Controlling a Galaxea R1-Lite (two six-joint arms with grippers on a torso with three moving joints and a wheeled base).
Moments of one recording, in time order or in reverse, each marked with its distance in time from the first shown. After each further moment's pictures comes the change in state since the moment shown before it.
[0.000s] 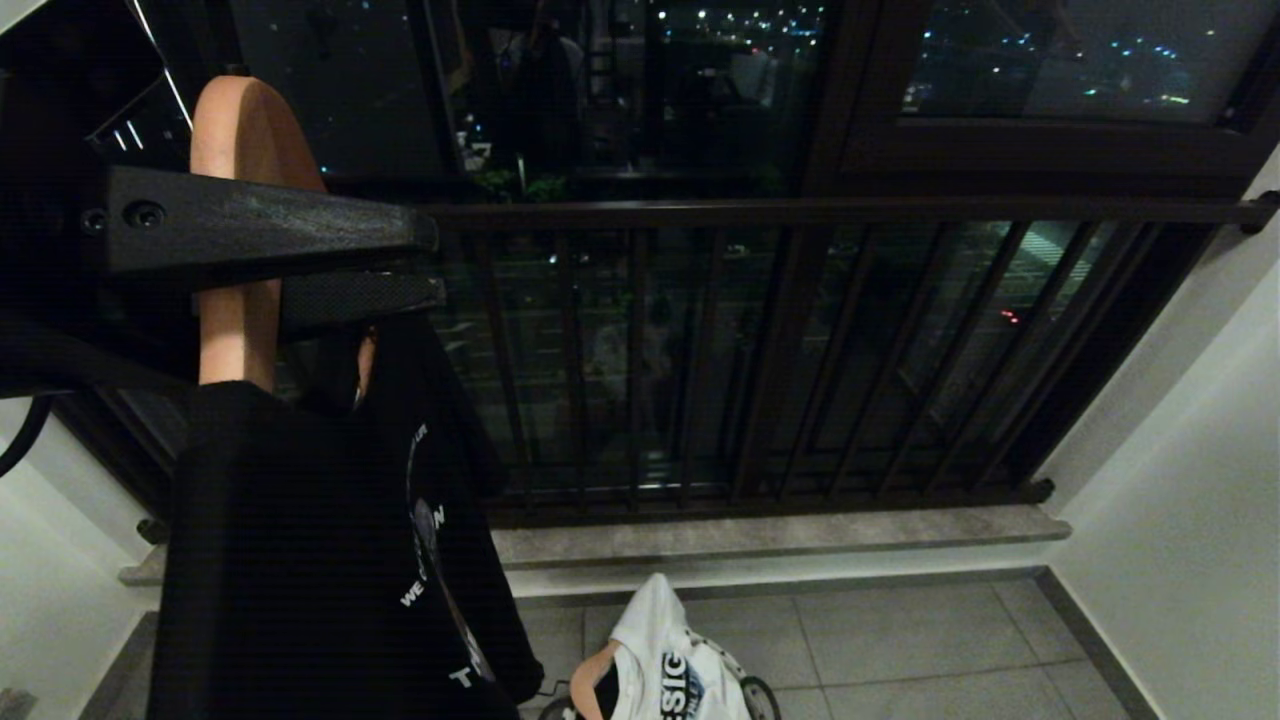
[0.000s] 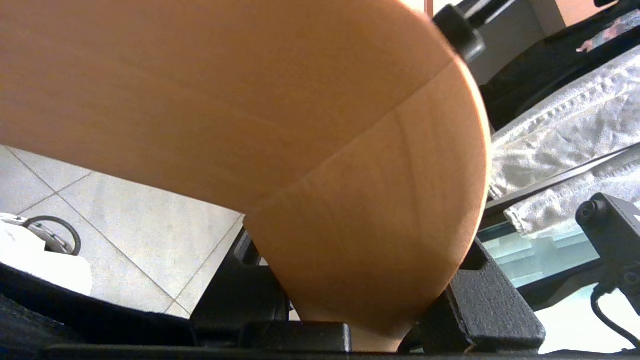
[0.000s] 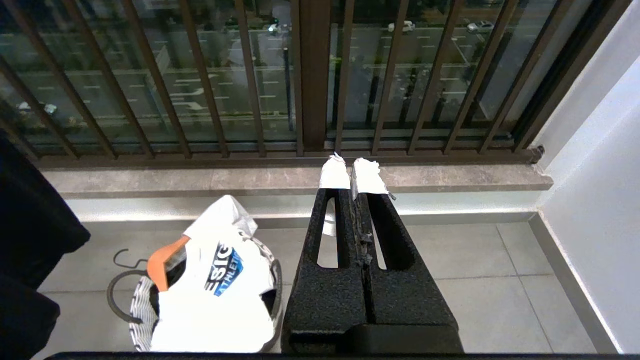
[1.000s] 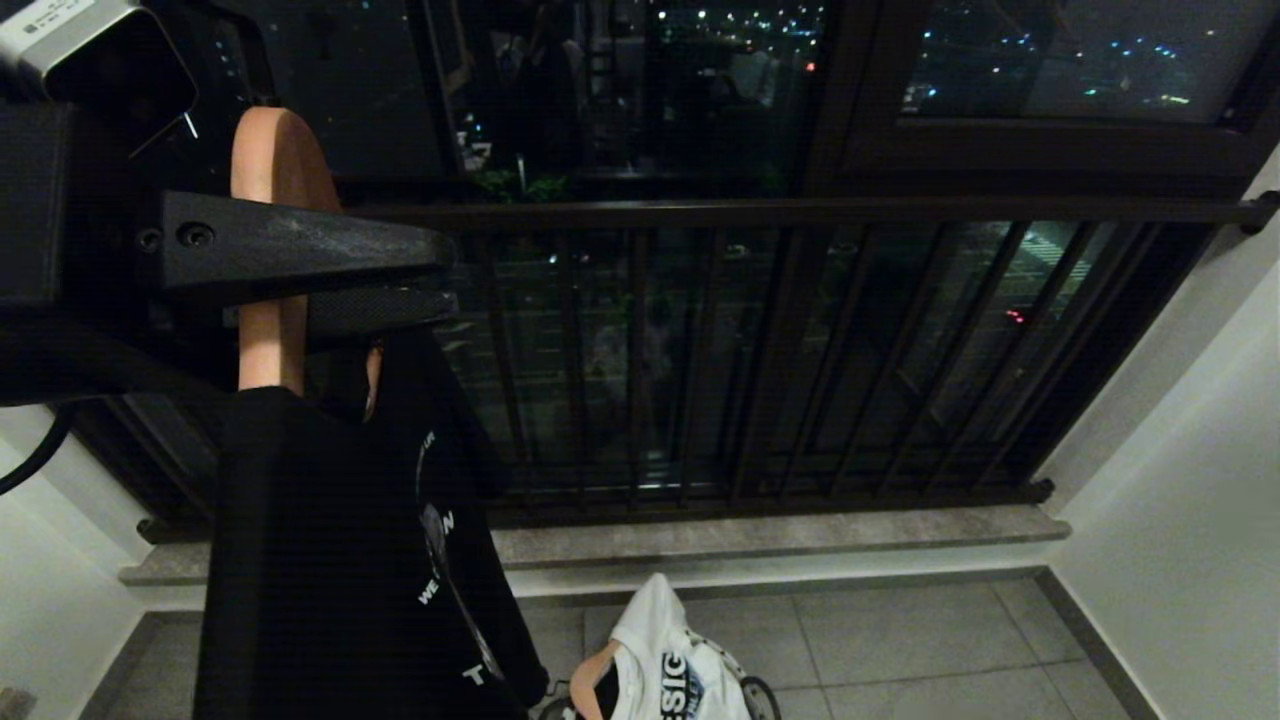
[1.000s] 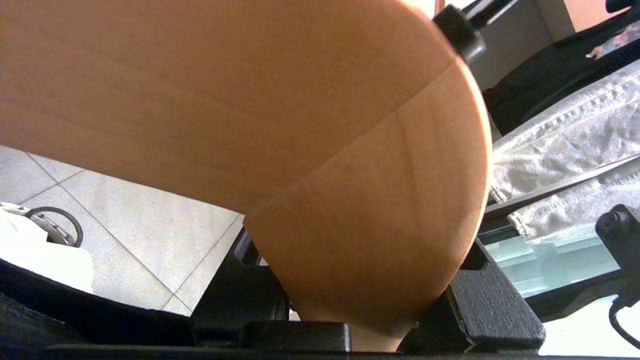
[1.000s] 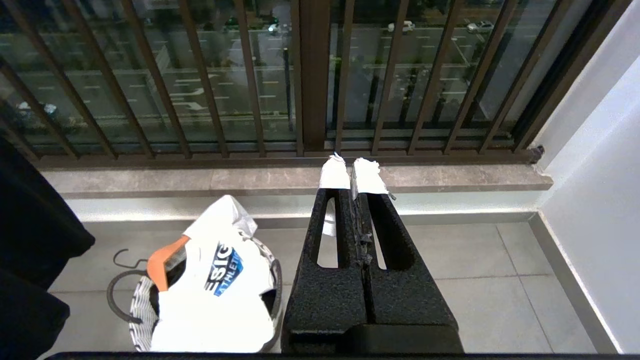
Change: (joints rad) left arm 0.010 0.024 0.008 -0.004 0.000 -0.003; right arm 0.000 0.000 0.000 0.000 0.000 0.000
